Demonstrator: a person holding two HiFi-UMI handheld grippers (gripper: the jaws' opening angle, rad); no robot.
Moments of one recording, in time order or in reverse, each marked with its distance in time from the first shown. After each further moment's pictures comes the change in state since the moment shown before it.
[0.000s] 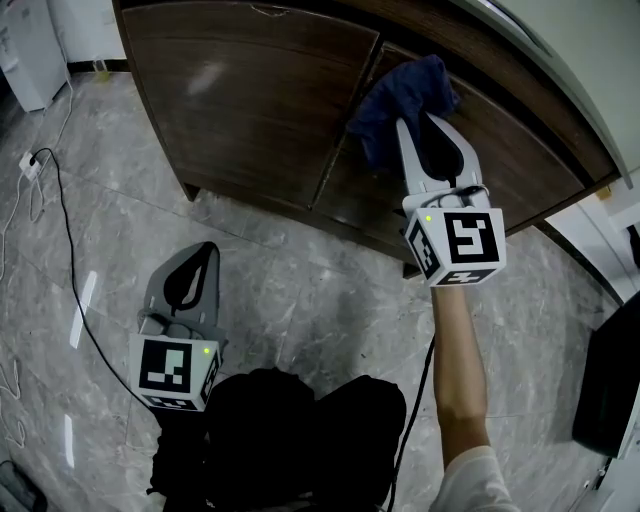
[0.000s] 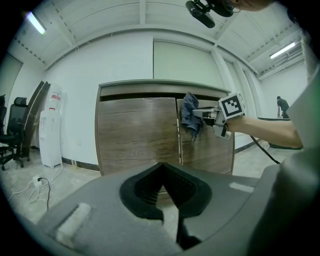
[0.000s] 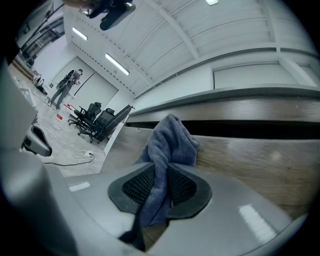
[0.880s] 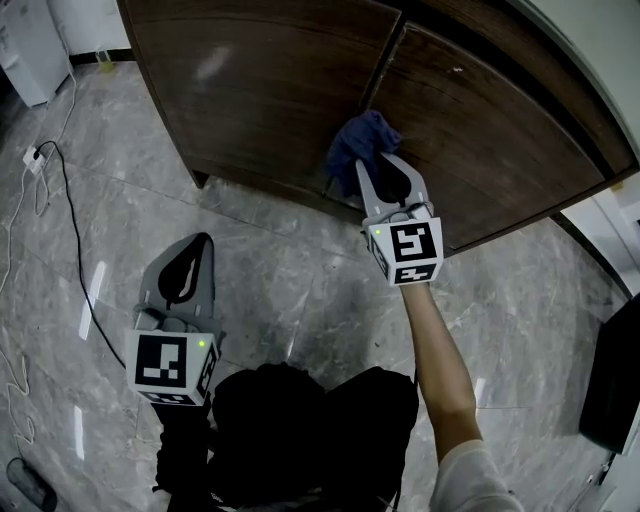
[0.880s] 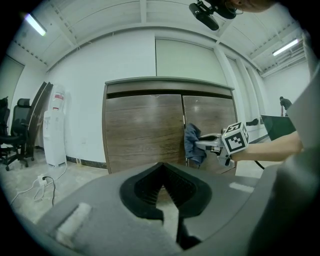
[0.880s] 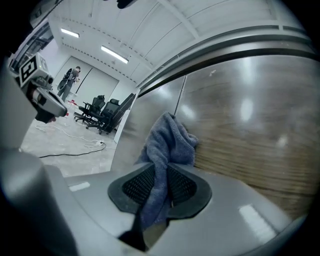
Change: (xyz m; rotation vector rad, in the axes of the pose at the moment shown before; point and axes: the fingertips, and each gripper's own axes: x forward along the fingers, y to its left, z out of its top) left arm -0.007 0.025 -0.014 0.002 0.024 0.039; right arm 0.008 0.084 -0.135 0.071 0.158 0.096
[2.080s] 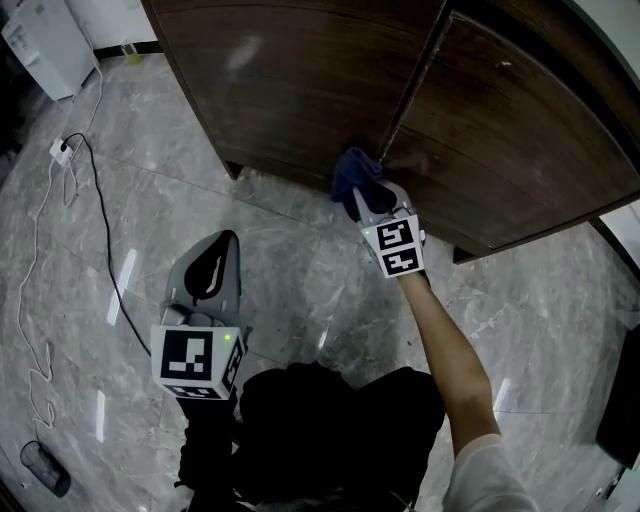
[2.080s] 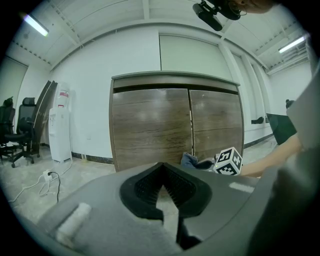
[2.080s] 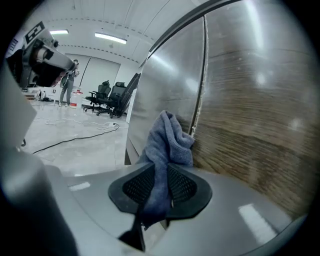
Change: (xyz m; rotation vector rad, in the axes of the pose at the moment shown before) left arm 0.001 0.016 -0.023 -0.016 0.033 0.044; right arm 0.045 0.083 -0.135 0.057 0.261 0.163
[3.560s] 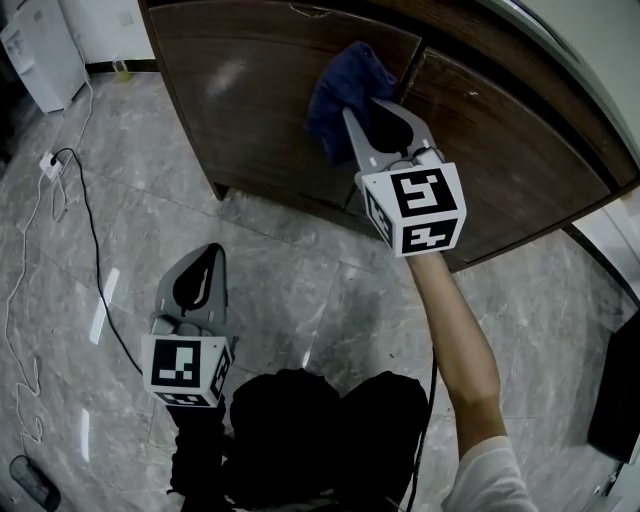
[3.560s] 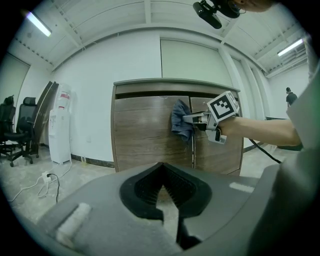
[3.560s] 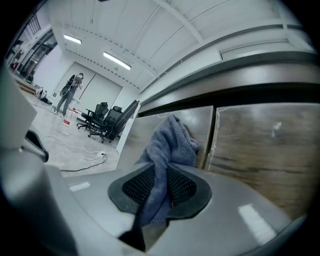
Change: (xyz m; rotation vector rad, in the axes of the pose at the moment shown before) left arm -0.007 0.006 0.018 -0.011 -0.040 -0.005; right arm -0.073 -0.053 0.260 -0.072 -0.316 -0.113
